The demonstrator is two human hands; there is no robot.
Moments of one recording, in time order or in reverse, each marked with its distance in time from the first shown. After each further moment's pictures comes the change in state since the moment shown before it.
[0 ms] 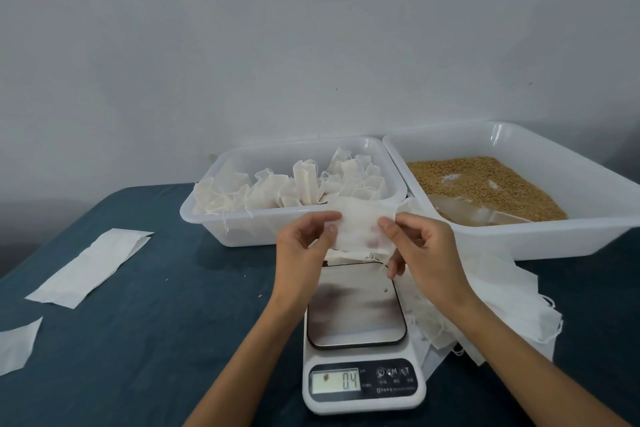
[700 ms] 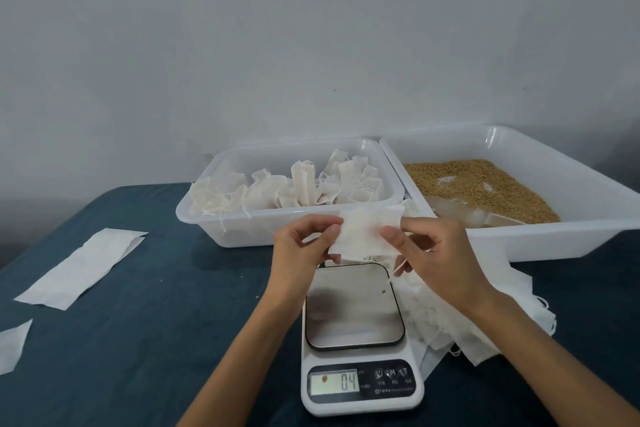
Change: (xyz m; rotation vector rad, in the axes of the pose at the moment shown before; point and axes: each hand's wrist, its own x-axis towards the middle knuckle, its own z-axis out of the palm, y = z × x) left_hand 0.001 0.009 -0.002 -0.109 -0.047 -0.142; right_hand 0.000 -0.021 -0.018 -0.213 -0.118 -0.123
